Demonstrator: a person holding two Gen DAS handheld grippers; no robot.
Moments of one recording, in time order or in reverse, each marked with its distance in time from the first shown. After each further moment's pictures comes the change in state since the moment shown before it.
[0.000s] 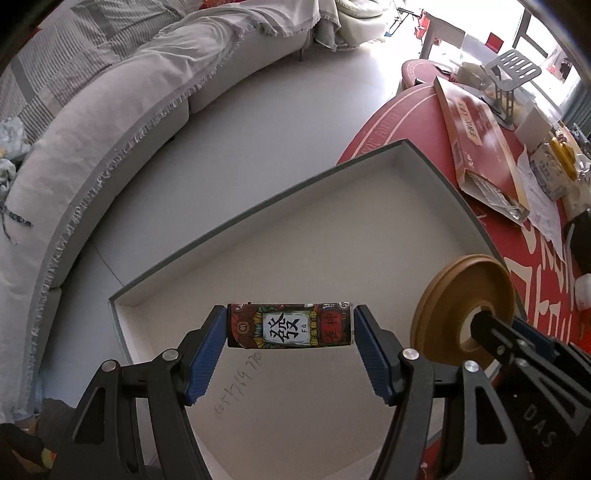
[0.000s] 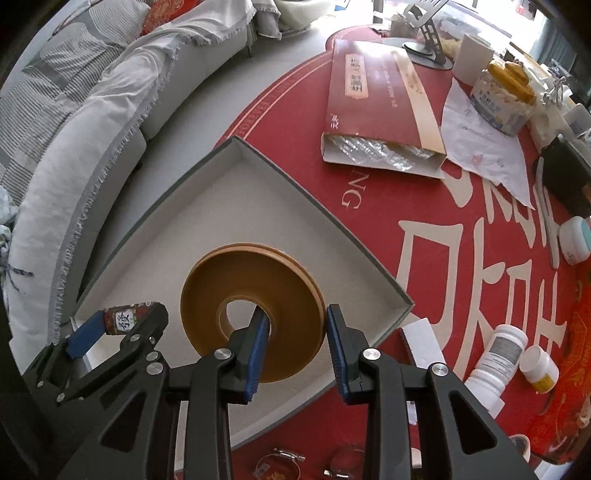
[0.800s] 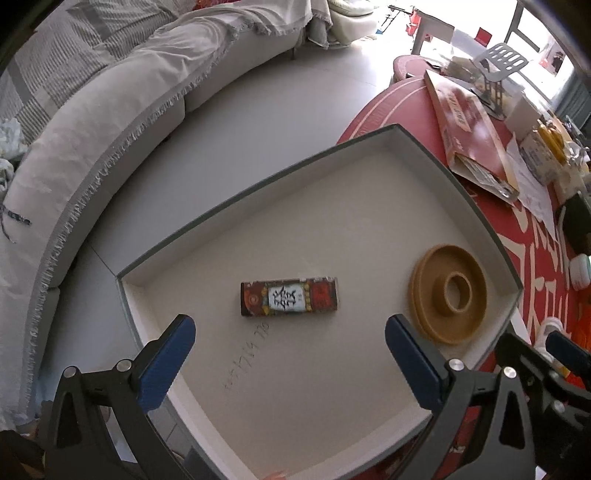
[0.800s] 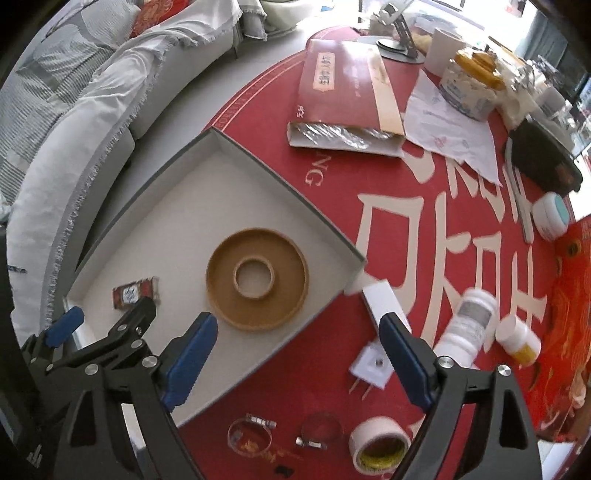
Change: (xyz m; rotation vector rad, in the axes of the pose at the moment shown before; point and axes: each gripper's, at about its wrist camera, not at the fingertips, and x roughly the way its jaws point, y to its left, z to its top) left arm -0.013 0.011 -0.021 0.033 0.003 -0.023; right arm -0.027 -0.019 -0.032 0.030 0.001 -0.042
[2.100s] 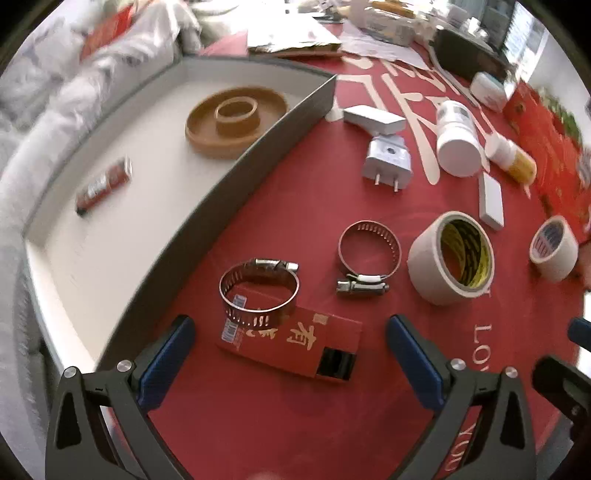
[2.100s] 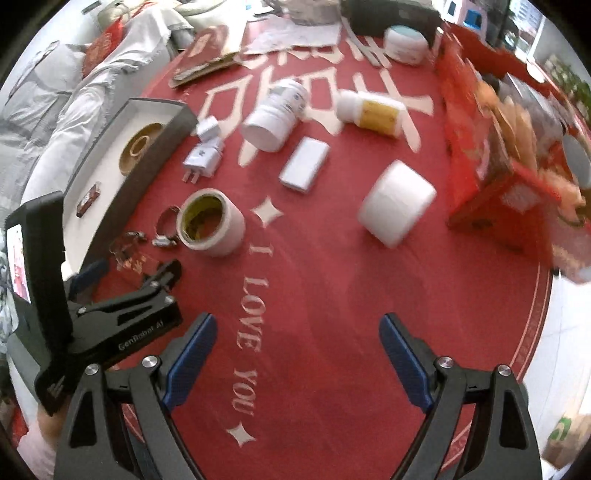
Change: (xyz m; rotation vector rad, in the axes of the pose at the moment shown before) left arm 0.002 -0.097 -0.141 0.368 0.011 -0.149; right arm -0.041 -0.132 -0.197 0.233 0.001 0.004
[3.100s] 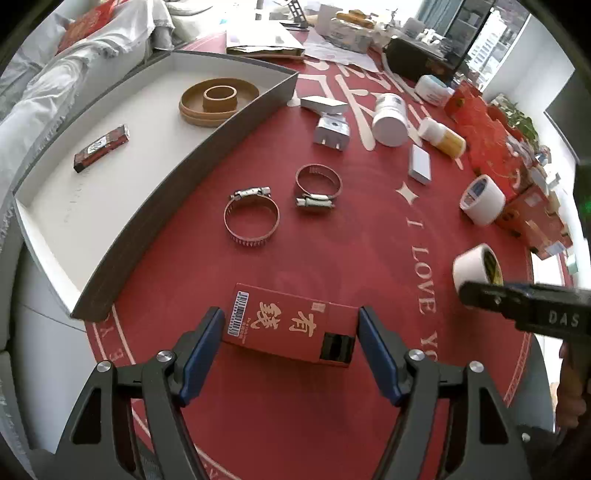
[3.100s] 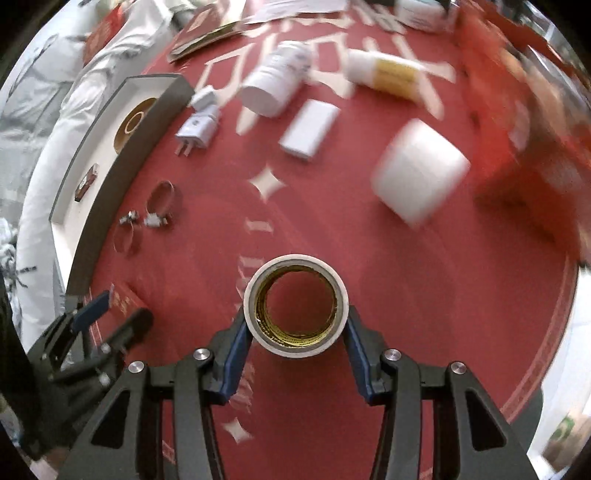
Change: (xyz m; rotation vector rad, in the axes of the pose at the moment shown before) left arm -0.053 0.004 -0.063 0.053 -0.023 -0.185; right arm 0.016 -0.020 -0.019 0.029 0.106 0.069
